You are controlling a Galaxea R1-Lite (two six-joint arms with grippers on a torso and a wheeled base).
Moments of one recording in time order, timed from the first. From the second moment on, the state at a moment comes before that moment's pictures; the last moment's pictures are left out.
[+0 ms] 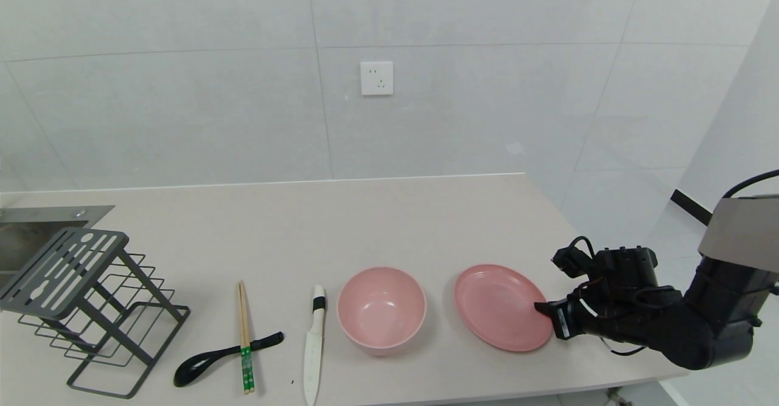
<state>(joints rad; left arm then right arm) 0.00 0.00 0.00 0.00 -0.07 0.01 0.13 2.26 -0.49 -0.90 0.24 -0.12</state>
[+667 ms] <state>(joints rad) 0.00 0.00 0.00 0.00 -0.07 0.01 0.10 2.21 -0.44 -1.40 0.28 0.11</state>
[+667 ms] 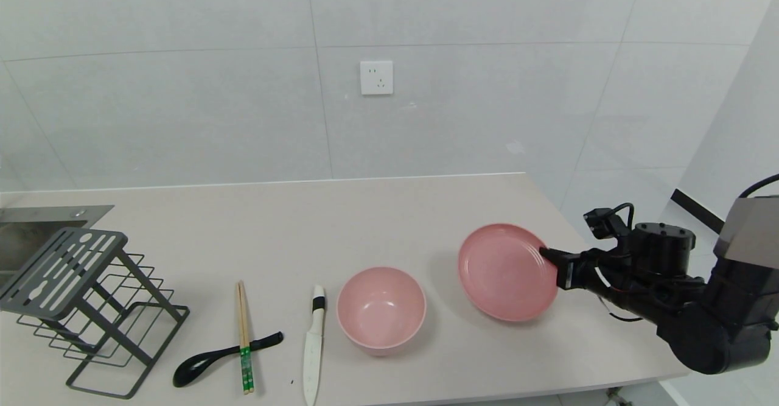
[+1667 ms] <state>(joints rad) 0.00 0.00 0.00 0.00 -0.07 0.01 0.08 1.73 -0.13 -1.57 0.28 0.21</state>
